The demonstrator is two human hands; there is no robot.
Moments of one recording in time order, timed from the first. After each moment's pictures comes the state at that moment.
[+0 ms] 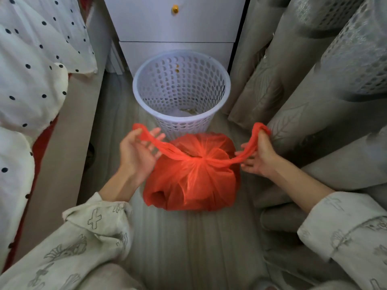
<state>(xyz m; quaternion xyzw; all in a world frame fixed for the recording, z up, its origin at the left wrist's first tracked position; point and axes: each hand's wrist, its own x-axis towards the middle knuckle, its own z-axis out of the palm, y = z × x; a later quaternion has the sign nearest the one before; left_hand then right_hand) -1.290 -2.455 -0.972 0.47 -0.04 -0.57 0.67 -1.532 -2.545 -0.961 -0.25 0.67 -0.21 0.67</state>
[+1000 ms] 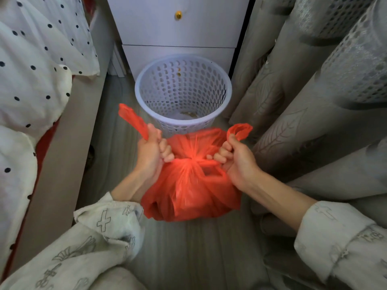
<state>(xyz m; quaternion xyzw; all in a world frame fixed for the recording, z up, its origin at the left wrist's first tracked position) -1.323 -2.464 -0.958 0.53 -0.15 -0.52 0.66 -1.480 -2.510 -0.950 -0.18 0.46 -0.36 0.79</state>
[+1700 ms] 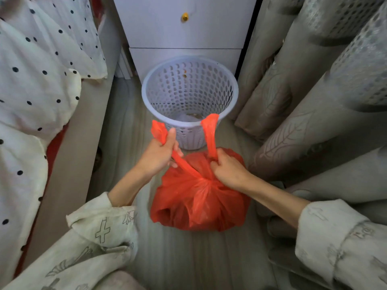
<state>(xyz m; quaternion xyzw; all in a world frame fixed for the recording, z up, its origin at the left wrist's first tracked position) -1.312 -2.461 -0.944 0.68 -0.35 -0.46 0.44 -1.473 -2.503 -0.965 -0.77 0.53 0.00 0.37</state>
